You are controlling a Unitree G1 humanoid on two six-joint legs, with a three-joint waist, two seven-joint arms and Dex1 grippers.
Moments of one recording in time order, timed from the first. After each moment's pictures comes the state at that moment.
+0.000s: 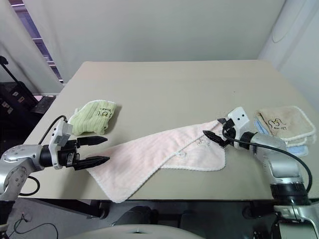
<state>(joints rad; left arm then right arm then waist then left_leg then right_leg) -0.01 0.80 0.19 -0.22 -0.64 0.54 -1.22 -0.25 -0.72 -0.07 0.15 0.32 0.42 0.76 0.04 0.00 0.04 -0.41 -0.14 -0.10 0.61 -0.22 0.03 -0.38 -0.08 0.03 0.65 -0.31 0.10</state>
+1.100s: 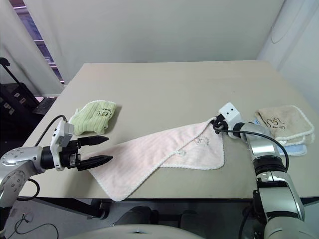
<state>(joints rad) 0.04 0.80 0.21 -0.33 -0.69 0.60 -1.11 -0.53 -0.64 0.00 0.65 0.07 0.07 0.80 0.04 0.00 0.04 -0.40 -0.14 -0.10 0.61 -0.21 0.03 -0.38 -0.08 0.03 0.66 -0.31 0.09</state>
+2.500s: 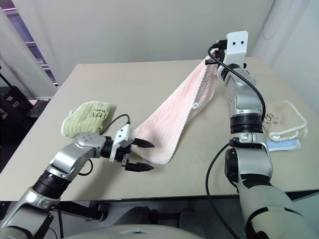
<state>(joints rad) -0.41 0.52 -0.39 -0.05 -0.34 0.46 -1.20 -0.99 -0.40 -0.18 0.63 0.13 0.29 0.17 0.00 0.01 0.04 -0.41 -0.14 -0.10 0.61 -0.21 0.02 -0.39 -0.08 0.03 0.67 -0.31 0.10</state>
